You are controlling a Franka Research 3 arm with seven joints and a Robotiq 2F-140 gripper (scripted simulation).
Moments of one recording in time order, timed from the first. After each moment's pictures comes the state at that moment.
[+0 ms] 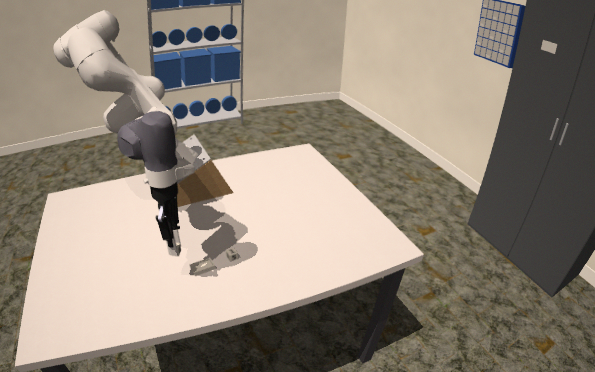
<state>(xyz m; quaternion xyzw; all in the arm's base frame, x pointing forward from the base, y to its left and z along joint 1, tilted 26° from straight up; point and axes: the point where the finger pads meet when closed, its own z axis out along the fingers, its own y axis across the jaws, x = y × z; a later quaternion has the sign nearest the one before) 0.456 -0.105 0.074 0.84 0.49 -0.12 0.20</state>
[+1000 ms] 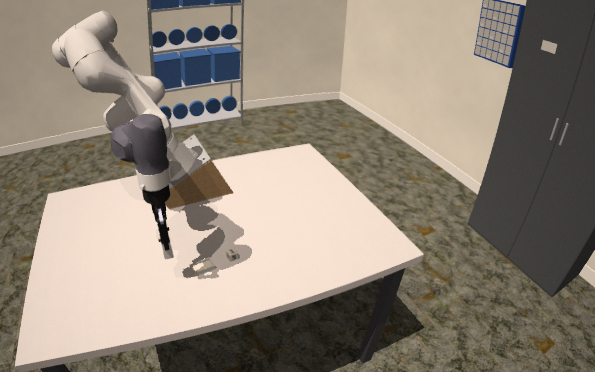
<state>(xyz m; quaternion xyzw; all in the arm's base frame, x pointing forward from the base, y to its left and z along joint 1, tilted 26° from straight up) 0.457 -0.127 0.082 0.71 0.66 -0.16 0.17</state>
